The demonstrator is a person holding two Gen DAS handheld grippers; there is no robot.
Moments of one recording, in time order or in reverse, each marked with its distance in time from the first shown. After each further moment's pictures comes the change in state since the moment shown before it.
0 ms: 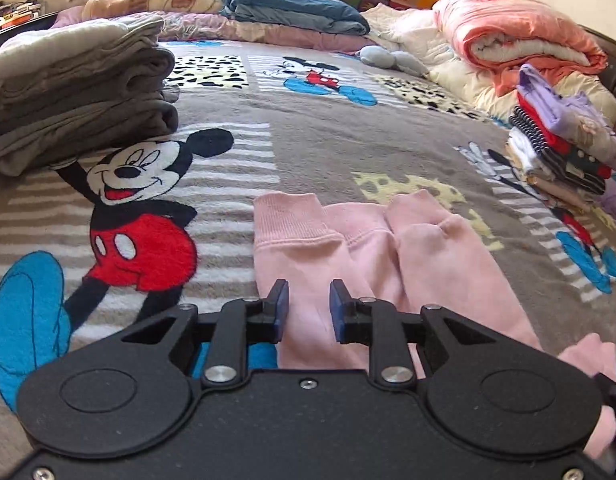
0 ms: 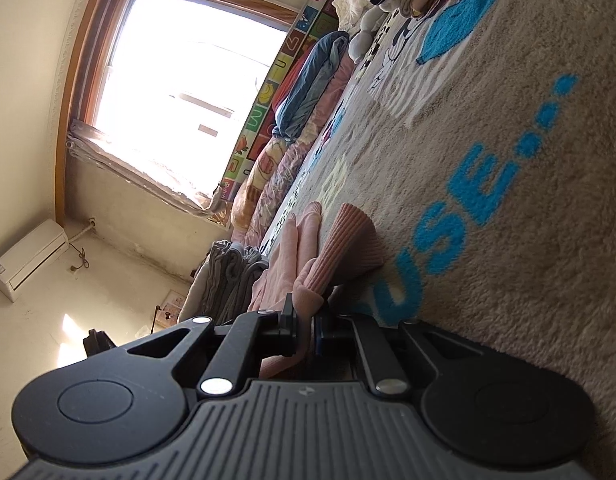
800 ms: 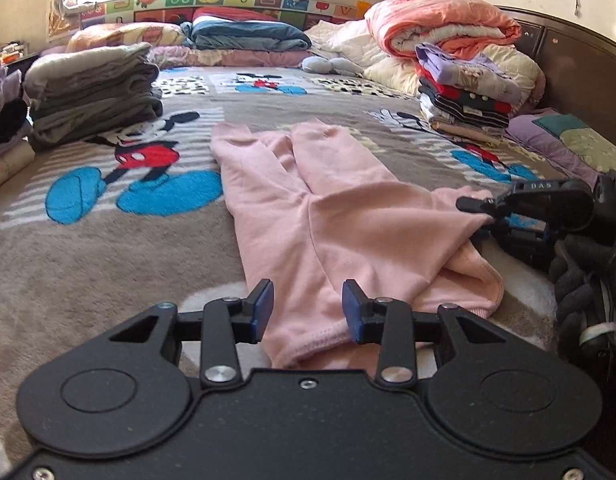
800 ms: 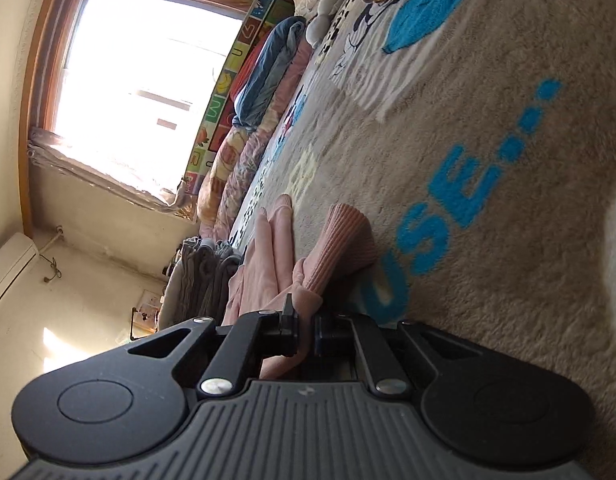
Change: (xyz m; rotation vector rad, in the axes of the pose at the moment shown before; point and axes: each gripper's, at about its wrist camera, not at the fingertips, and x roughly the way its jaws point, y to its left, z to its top) left arm -0.154 -0.042 -0.147 0.111 -0.119 -0.075; right arm 0.004 0.012 0.013 0.070 0.042 -0.121
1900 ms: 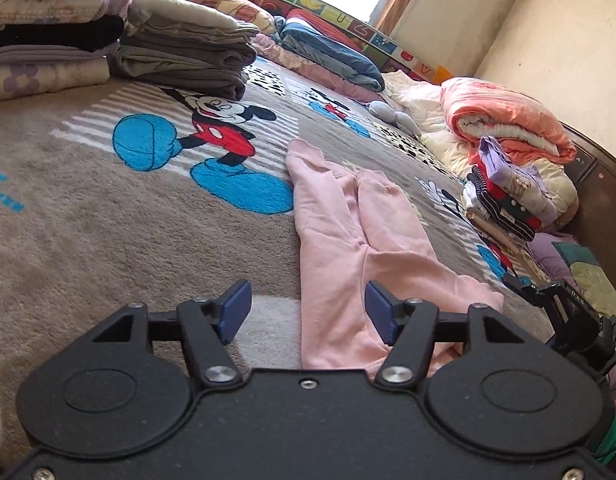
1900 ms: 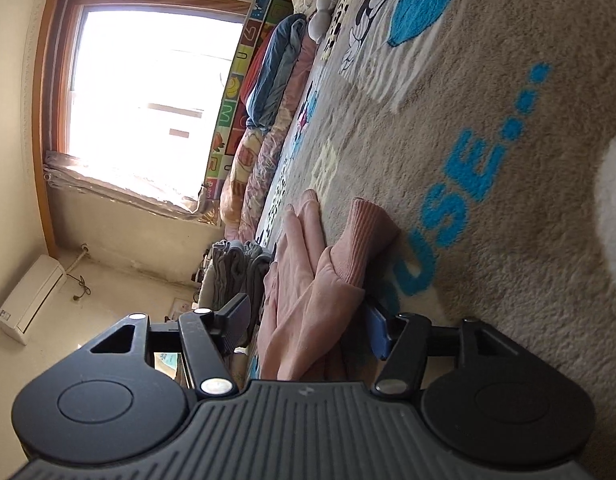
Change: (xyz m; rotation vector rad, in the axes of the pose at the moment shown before) left arm -0.021 0.058 -0.005 -0.417 -0.054 -0.009; right arm -0.007 0.005 -0.003 0.099 0.026 0.073
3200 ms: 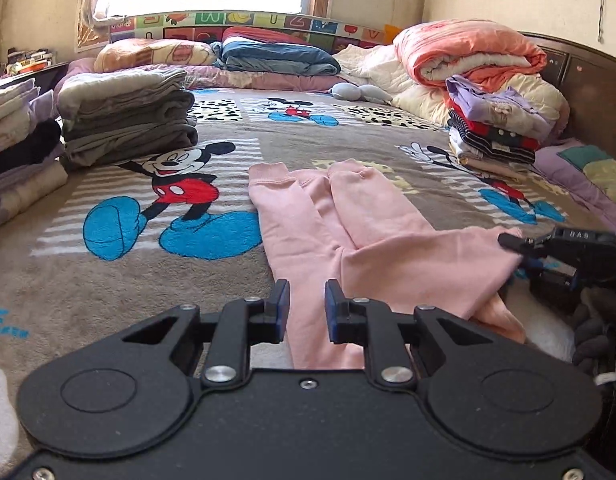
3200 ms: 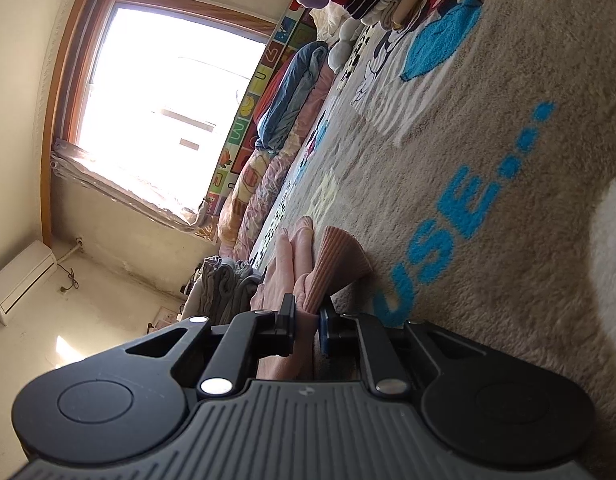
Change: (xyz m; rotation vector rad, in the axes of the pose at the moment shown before) left arm 0.011 -0.050 0.007 0.386 -0.002 0.065; right arm -0.006 -0.008 -0.001 -0.120 -0.101 -0.002
